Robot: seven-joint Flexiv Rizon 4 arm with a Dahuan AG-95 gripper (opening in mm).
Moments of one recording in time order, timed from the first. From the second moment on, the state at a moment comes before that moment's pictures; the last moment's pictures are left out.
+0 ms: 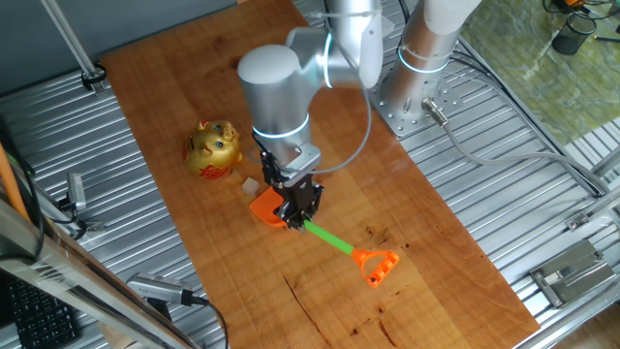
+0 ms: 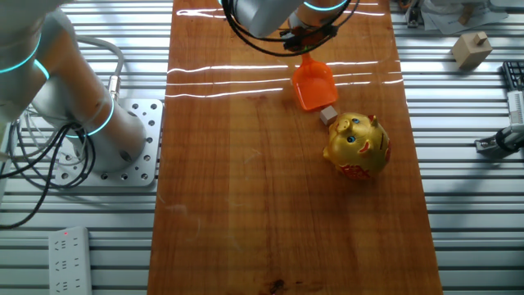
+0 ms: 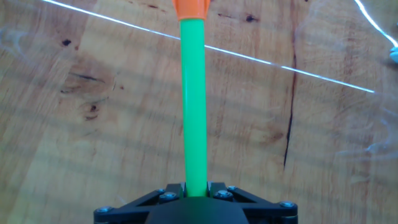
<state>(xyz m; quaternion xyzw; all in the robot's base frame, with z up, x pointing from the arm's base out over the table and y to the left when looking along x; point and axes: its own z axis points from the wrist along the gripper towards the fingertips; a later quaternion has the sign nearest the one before) 0.457 0.231 0.054 -0.80 0.58 0.10 0.13</state>
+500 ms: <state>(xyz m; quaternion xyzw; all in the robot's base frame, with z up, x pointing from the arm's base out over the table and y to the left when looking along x) 0.459 0.228 0.052 -0.80 0.58 0.11 0.13</state>
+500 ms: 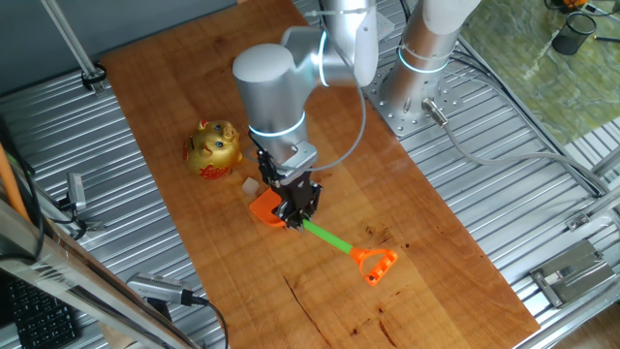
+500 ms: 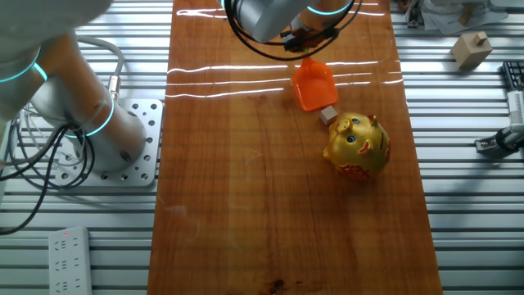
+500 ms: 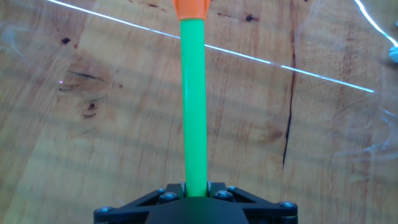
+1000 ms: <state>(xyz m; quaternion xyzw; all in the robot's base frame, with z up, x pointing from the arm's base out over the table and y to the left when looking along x) 0.459 0.223 0.056 -0.80 0.57 0.12 0.14</state>
